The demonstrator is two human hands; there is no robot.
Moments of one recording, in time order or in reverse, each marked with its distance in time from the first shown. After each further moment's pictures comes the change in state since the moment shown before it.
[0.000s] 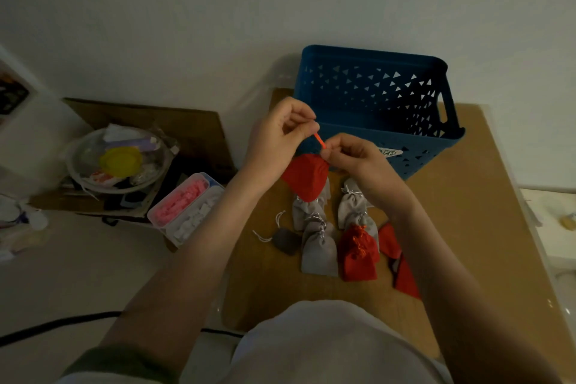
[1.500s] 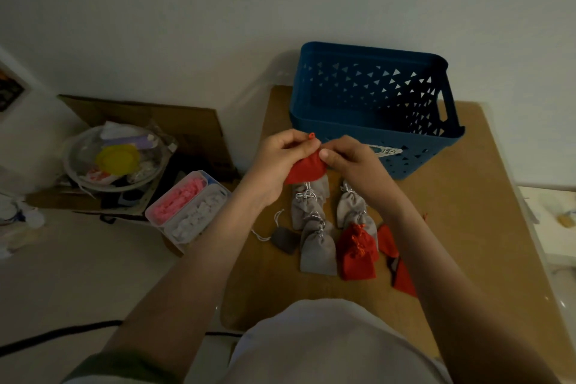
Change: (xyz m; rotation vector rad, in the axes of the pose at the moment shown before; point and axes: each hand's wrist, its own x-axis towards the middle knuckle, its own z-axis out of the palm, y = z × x) left_hand -0.012 -0.018 0.017 -0.451 -0.074 -0.499; right_hand 0.001 0.004 0.002 -0.357 0.076 -0.036
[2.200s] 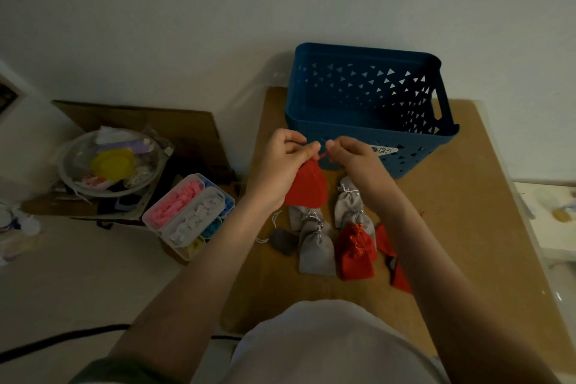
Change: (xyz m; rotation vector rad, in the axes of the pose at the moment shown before) left_hand 0.001 -0.010 0.009 0.098 0.079 0.028; right_hand -0.001 -0.007 0.001 0.166 0.073 0.141
